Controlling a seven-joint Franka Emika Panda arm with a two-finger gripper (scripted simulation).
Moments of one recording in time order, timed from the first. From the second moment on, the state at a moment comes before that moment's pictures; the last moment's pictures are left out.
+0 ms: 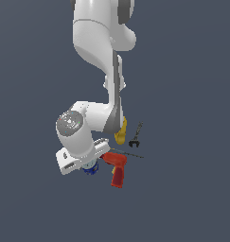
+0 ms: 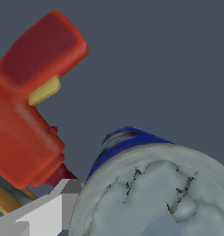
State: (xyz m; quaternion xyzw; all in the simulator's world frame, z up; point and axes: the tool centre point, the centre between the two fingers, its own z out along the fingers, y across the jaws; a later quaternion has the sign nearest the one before) arm 0.110 -0.113 0.074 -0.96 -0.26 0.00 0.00
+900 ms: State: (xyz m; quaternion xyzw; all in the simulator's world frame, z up) arm 0.098 -0.104 0.095 -0.96 -0.26 0.00 0.00
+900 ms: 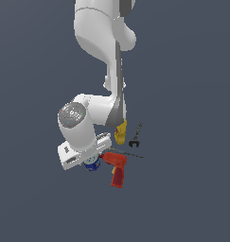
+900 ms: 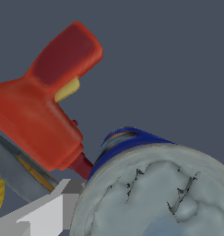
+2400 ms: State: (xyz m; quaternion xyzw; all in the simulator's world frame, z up) arm -0.008 -0.006 0.357 -0.96 -0.26 0.00 0.00
